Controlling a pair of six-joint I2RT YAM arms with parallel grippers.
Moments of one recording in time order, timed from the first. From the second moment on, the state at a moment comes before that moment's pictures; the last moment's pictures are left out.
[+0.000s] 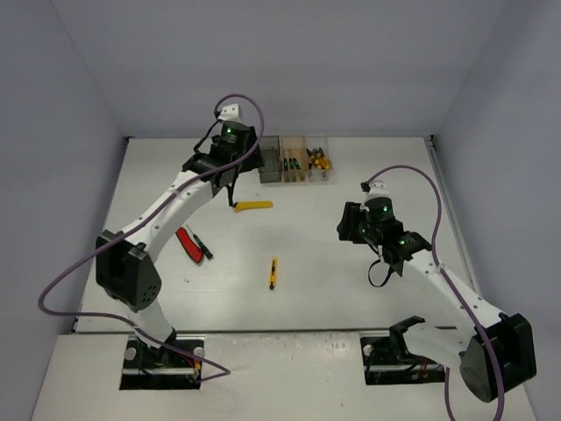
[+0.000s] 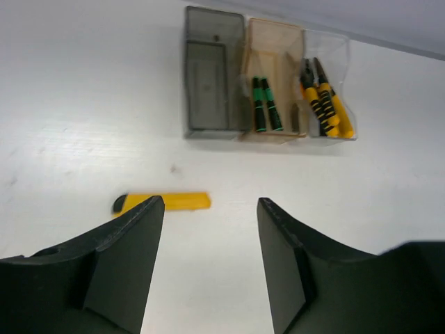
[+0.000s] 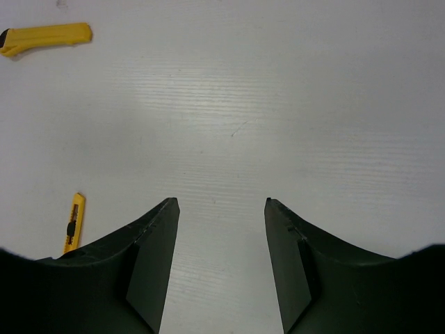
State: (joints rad) left arm -0.51 1.77 1.69 -0.49 -0.27 -0.54; right arm 0.40 1.07 0.68 -0.28 0.07 0.38
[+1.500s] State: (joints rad) left arm -0.47 1.52 0.84 -0.59 -0.35 -1.03; right arm 0.44 1.05 0.65 -0.23 0.06 0.38
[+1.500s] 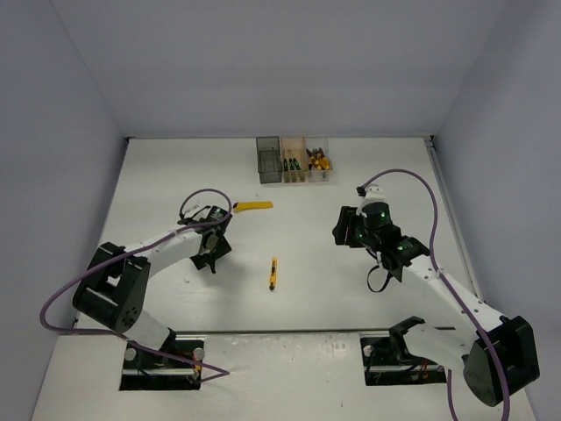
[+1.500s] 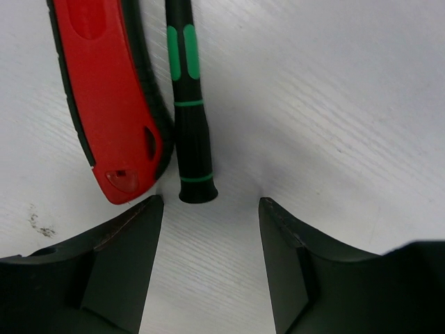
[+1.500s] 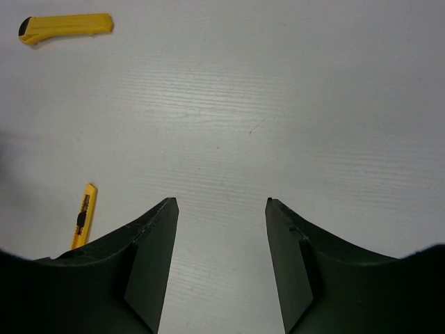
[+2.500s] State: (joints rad) left arm -0.46 1.65 0.94 -0.50 -0.39 -0.95; right arm 0.44 1.04 0.63 -0.23 0.06 0.39
